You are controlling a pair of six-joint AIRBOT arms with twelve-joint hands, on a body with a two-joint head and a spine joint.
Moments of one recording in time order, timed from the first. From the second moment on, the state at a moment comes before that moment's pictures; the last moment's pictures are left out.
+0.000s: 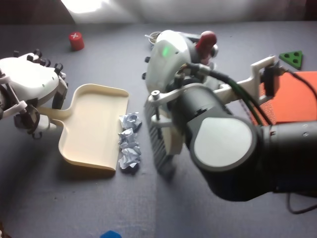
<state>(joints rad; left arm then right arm) 0.74 -0.98 1.12 -0.98 -0.49 1.98 -0.10 -1.58 1.03 -1.77 -1.05 -0.32</state>
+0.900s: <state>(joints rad) 0.74 -0.99 1.13 -0.98 -0.48 1.99 -0.14 -1.61 1.10 -2.06 -1.06 0.20</state>
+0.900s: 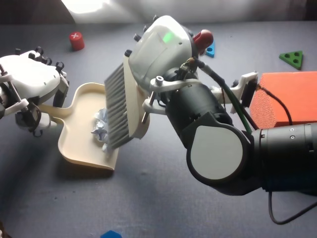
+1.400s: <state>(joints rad) 0.74 -0.99 1.13 -0.98 -0.48 1.99 -0.12 -1.55 1.05 -1.89 -1.05 -0.14</state>
